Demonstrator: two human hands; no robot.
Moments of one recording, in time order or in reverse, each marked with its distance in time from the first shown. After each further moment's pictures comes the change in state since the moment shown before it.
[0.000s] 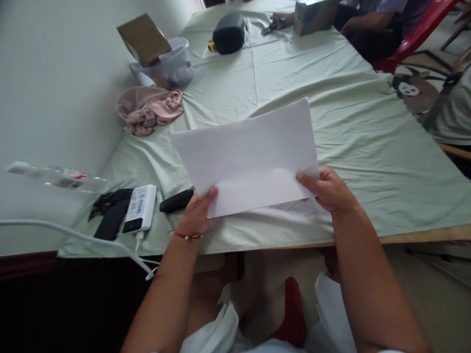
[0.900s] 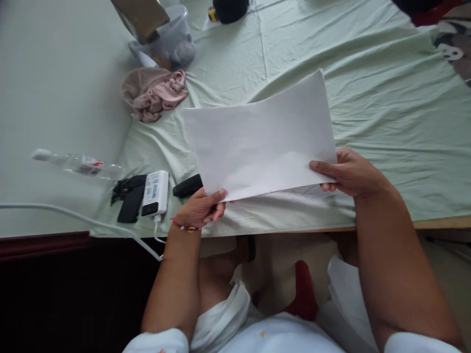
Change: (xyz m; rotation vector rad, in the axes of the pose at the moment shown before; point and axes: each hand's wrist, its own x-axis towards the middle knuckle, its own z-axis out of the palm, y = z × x) left_hand -0.029 0.030 -0.034 0.100 -0.432 -0.226; right_hand -0.010 -0.019 0.008 -0.102 -0.043 0.147
